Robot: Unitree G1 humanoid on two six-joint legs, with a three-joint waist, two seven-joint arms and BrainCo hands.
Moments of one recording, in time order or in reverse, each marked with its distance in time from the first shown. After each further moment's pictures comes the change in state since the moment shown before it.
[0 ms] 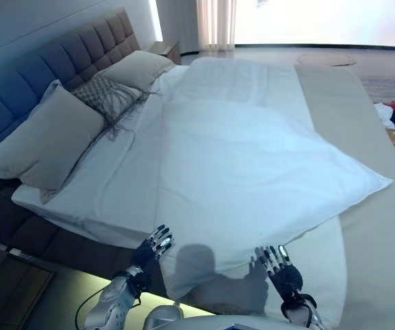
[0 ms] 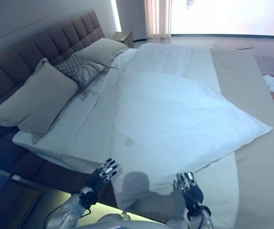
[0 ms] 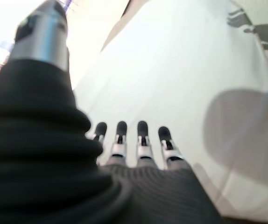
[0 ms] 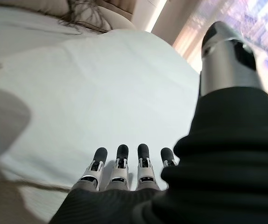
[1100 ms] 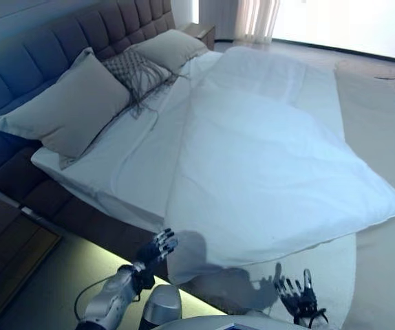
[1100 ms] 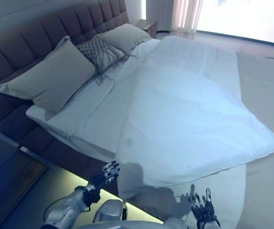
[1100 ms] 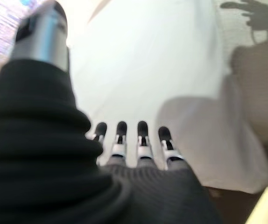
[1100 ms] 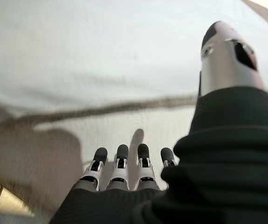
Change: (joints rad) left arm -0.007 0.025 -0.072 -0.030 0.076 0.144 0.051; right arm -0.141 -0.077 -0.203 0.646 0.302 0.155 0.213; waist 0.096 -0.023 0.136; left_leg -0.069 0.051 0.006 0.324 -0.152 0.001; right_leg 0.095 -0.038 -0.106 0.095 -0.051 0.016
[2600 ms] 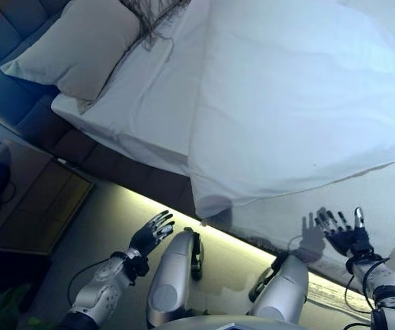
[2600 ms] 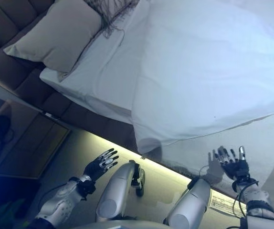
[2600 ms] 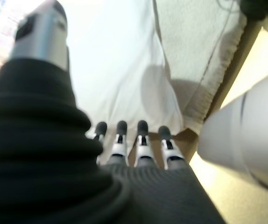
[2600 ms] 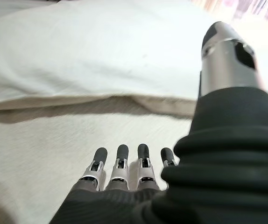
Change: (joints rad) left arm -0.105 0.133 -0.065 -0.090 -0.244 -0.111 -0.012; right arm -0.361 -0.416 -0.132 -0.099 -0.073 0.247 0.118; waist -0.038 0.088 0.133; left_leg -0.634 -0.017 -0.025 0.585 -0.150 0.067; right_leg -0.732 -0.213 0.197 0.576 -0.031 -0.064
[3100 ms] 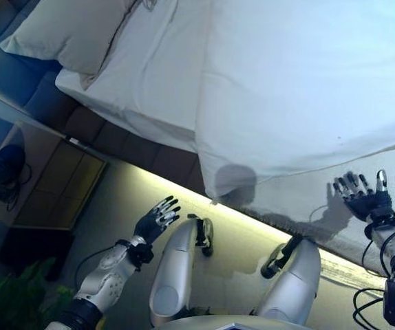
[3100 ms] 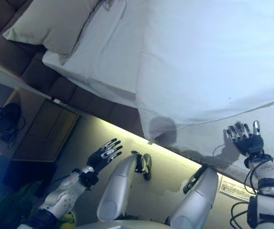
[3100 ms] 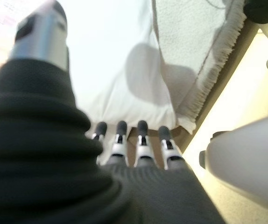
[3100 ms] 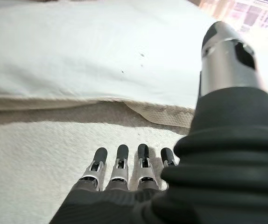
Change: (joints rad) left arm -0.114 0.020 -0.068 0.001 -0.103 -0.075 0.006; right arm -0.211 -0.115 -0.016 0.049 -0.048 0.033 0.016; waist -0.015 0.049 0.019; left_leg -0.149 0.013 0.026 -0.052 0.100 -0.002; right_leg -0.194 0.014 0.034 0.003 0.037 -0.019
